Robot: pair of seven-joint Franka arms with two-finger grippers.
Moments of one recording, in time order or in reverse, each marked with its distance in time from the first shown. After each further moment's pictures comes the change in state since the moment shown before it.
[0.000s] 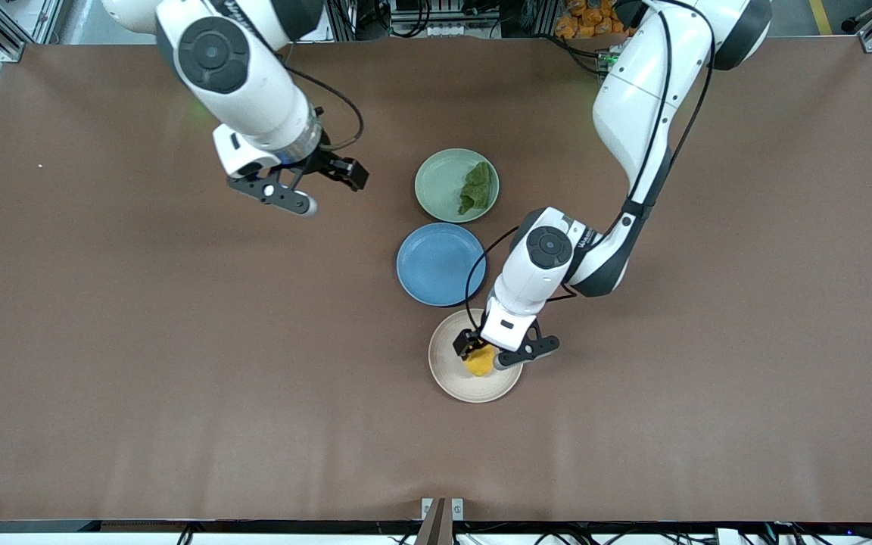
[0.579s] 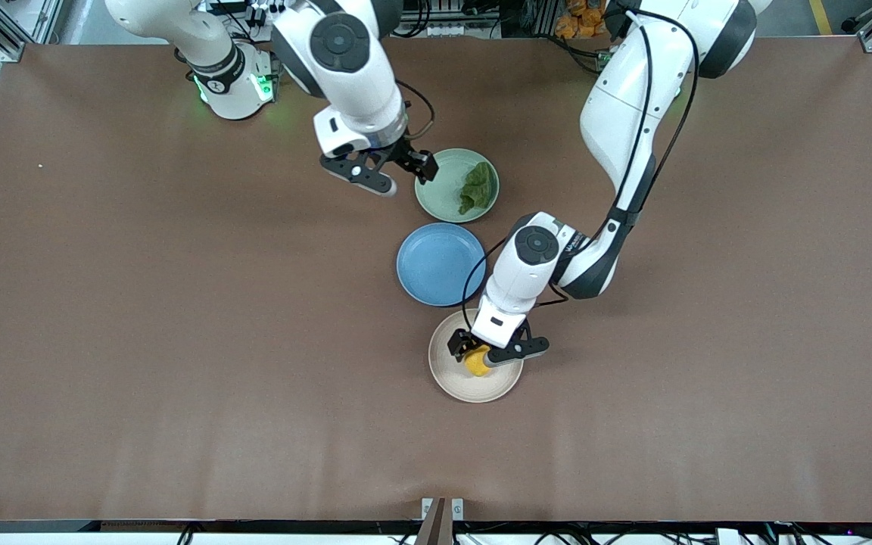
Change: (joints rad) left arm -0.057 0.046 0.061 0.004 0.099 0.069 0.006; right arm 0.208 0.082 0.000 -0.110 -0.002 0.270 0.239
